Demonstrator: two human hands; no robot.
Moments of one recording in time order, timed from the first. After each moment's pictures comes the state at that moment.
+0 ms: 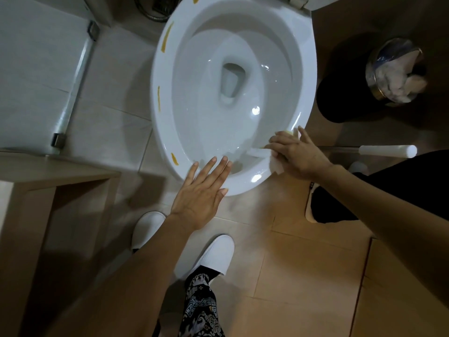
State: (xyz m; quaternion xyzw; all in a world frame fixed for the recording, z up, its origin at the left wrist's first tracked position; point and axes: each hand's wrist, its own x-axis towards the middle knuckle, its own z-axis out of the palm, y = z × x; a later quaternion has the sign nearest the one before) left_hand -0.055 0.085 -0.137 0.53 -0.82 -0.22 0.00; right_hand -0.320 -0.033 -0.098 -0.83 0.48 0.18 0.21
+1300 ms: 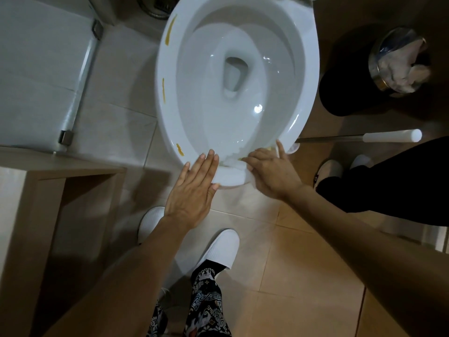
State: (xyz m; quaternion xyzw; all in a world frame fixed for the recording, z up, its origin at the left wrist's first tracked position) left_hand -0.036 0.108 -0.138 0.58 -0.79 -0.19 0.01; right_hand -0.252 0.035 -0.097 -0.83 0.50 0.13 0.21
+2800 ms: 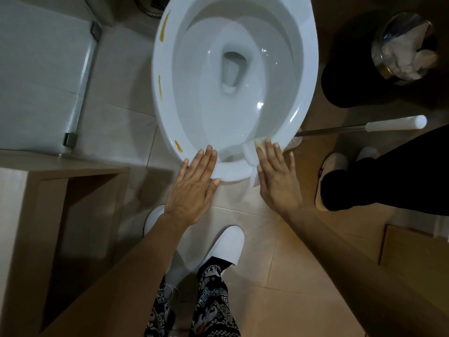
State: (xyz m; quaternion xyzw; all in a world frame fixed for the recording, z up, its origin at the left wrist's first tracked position) left_hand -0.035 0.105 -0.128 0.59 -0.76 -0.27 0.02; right_hand -0.263 0.085 -0.119 -0.75 0.63 0.07 0.18
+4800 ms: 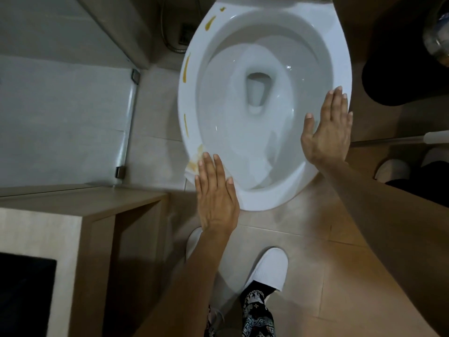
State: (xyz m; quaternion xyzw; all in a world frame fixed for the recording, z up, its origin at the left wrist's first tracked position) left_hand -0.052 0.068 -0.139 0.76 -0.62 -0.21 0.05; right_hand -0.274 -0.054 -0.150 -0.59 0.79 -0.09 0.12
